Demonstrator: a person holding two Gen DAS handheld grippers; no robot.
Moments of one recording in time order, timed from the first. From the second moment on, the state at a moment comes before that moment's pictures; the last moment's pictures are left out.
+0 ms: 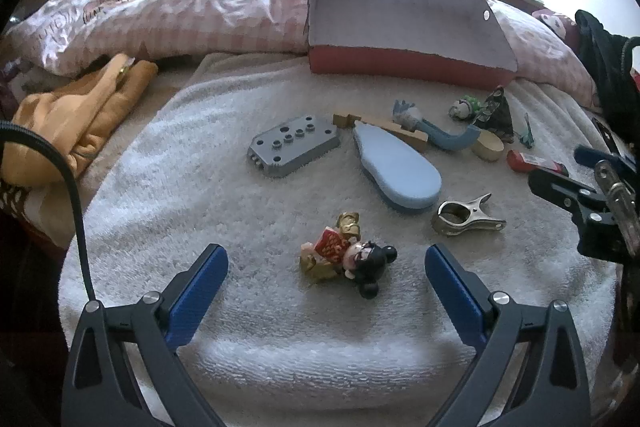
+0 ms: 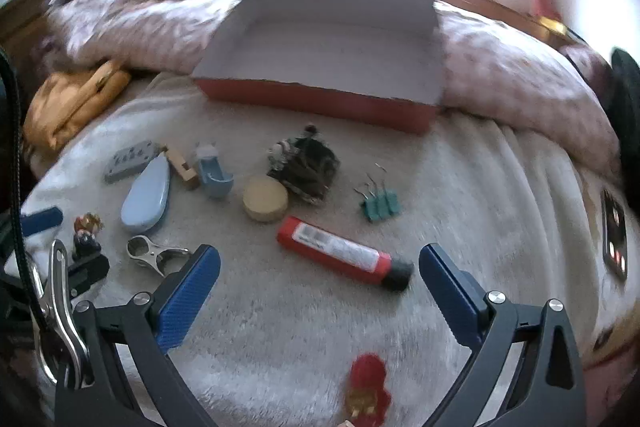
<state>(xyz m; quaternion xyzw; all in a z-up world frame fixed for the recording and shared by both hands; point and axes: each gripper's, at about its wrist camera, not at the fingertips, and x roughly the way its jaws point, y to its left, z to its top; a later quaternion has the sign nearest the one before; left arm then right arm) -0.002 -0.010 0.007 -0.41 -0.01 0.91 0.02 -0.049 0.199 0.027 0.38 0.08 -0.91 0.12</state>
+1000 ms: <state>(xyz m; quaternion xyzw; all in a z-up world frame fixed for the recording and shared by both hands) -0.007 -0.007 0.010 -0.39 0.01 0.92 0.05 -0.061 0.209 0.013 0.42 0.05 -0.90 0.14</state>
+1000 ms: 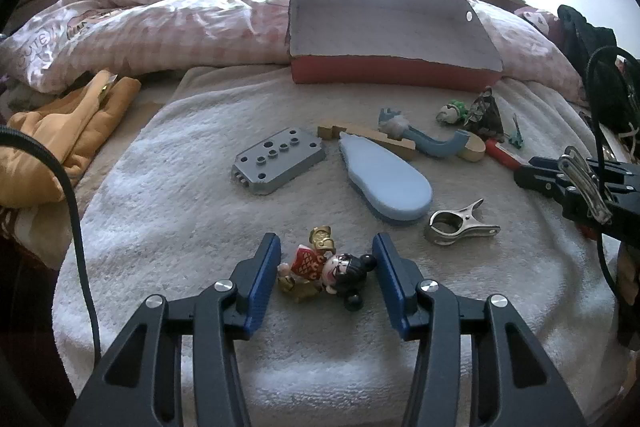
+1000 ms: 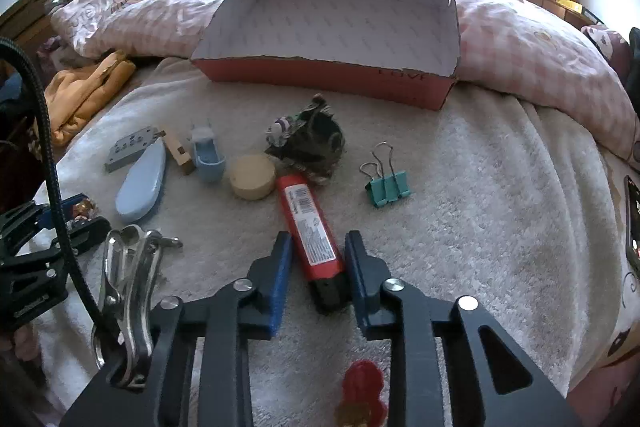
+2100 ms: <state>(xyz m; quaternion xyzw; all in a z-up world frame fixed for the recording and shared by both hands) -0.011 0.000 0.028 -0.38 -0.01 0.92 0.08 -0.041 0.203 0.016 0.43 0.00 -0.89 0.13</state>
